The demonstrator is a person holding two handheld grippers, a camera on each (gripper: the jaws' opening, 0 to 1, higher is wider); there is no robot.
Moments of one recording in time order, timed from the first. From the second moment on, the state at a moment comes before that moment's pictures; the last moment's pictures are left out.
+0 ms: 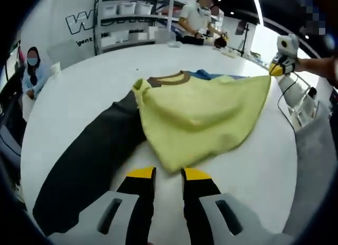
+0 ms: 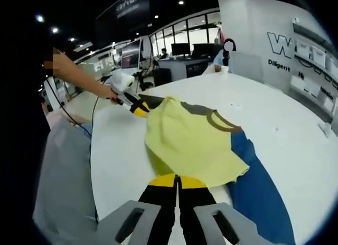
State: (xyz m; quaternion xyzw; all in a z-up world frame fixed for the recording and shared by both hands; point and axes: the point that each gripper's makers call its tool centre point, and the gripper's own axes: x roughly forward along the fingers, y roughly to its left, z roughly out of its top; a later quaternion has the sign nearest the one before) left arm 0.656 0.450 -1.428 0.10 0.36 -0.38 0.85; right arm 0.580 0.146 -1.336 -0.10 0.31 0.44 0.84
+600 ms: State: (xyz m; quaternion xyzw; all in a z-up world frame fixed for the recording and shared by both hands) left arm 0.637 0.440 -1.413 0.07 0.37 -0.39 0.84; right arm 0.575 0.141 -1.338 -0.11 0.31 0.44 0.84
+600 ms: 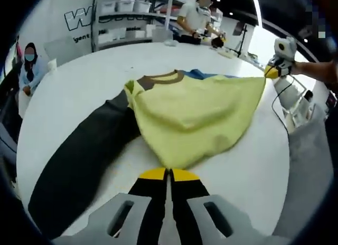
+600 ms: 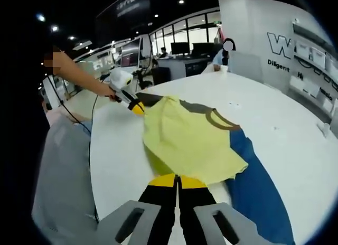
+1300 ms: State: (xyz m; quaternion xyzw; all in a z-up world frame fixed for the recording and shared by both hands) left arm 0.603 0.445 -1.366 -0.02 0.39 -0.41 0.83; right arm 0.548 0.141 -1.329 -0.11 0.32 0.46 0.82
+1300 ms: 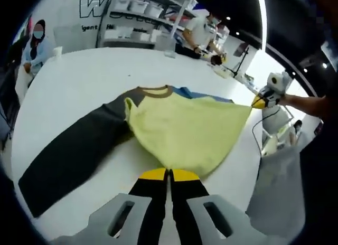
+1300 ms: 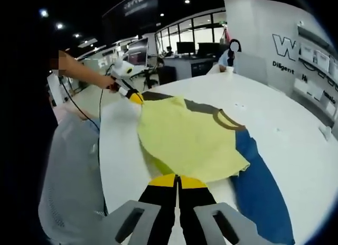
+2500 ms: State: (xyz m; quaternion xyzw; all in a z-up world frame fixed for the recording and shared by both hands) left arm 0.510 0.449 -1.369 -0.06 0.45 -0.44 0.77; right arm 0.463 0.147 -1.362 -0.12 0.38 0.51 0.76
